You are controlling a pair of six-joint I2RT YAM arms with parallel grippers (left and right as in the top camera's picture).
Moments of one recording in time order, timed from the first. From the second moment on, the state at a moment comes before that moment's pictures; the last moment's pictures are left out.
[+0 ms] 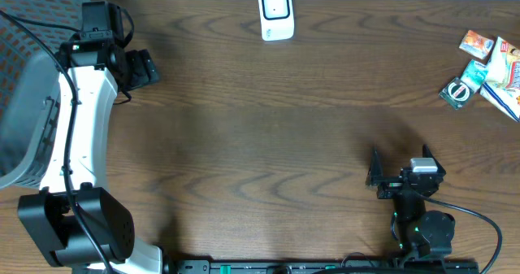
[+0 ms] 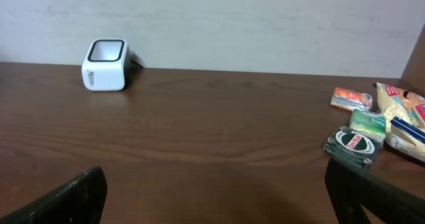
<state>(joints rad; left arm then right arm) 0.10 1.71 1.57 -1.02 -0.18 -0.28 0.04 0.01 0.01 -0.07 0.02 -0.04</state>
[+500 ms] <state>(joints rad) 0.10 1.71 1.57 -1.02 -0.18 -0.28 0.04 0.01 0.01 -0.07 0.06 0.01</state>
